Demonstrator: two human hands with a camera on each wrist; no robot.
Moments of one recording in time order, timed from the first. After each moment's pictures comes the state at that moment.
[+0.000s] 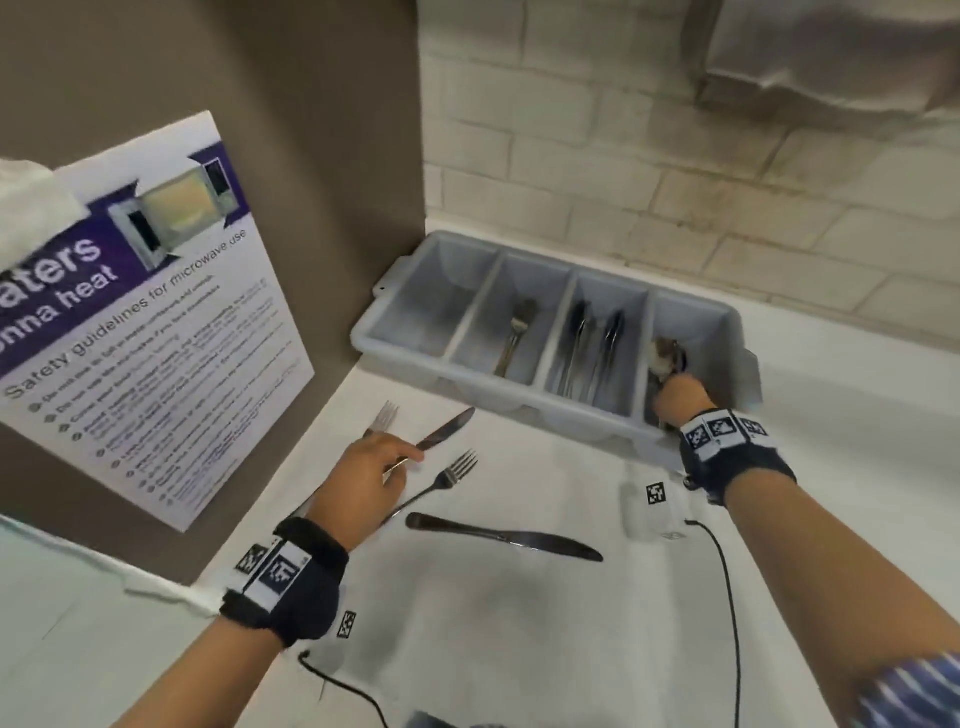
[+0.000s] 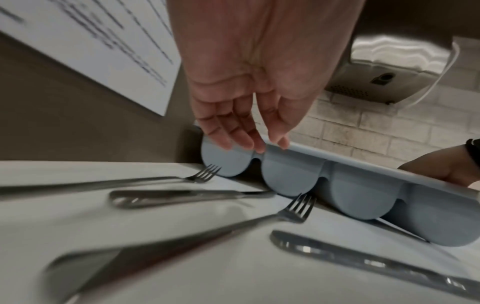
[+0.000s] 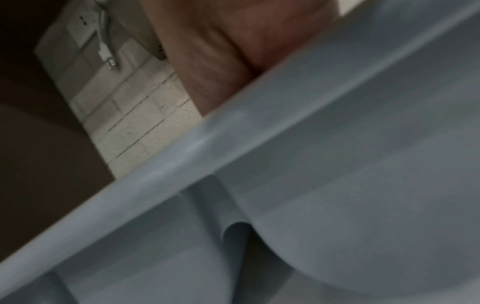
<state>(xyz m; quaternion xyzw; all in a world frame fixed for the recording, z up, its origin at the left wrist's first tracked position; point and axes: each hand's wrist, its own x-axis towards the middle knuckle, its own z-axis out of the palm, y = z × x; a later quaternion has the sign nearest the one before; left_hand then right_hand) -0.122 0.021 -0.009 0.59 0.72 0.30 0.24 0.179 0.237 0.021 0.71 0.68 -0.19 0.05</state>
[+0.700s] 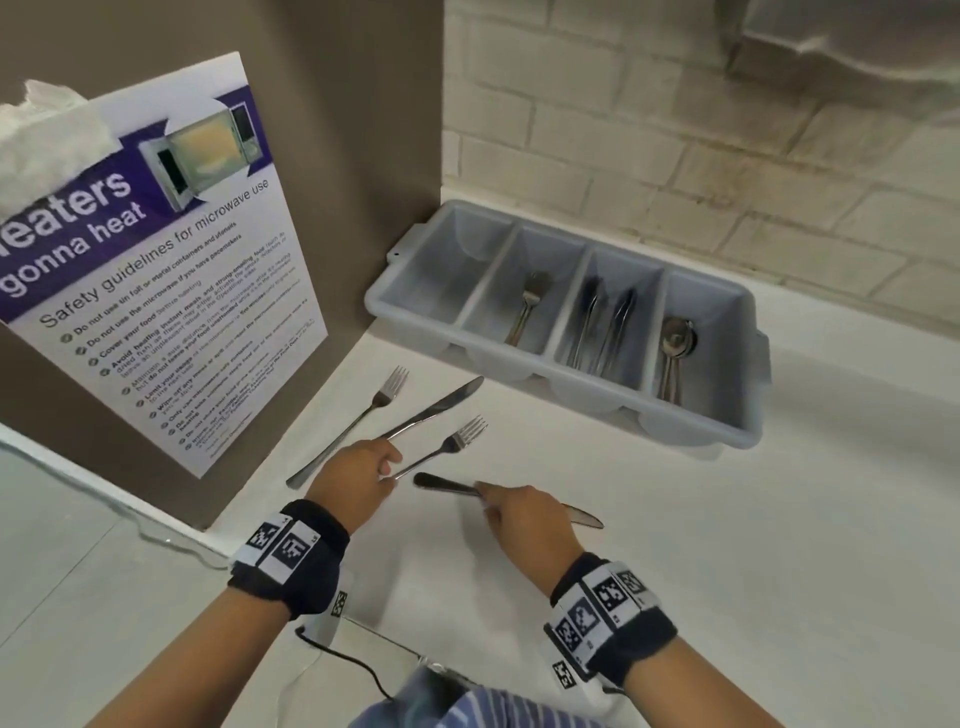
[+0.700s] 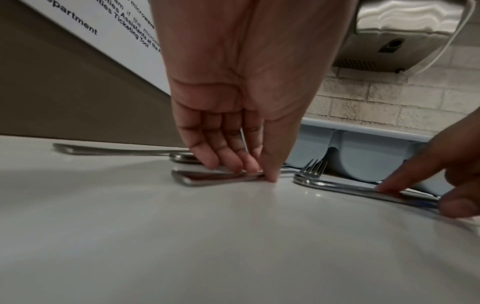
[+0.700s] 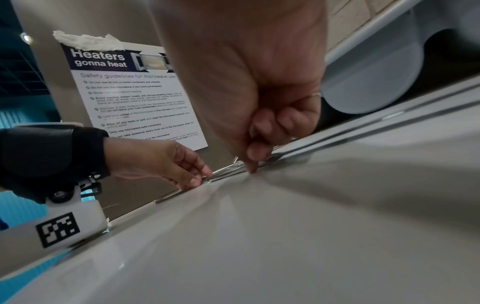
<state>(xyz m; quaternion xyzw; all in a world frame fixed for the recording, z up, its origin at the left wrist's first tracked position) -0.132 -0.007 -0.047 0.54 0.78 0.18 0.26 0.084 0.036 -0.041 0.44 0.87 -0.23 0.02</state>
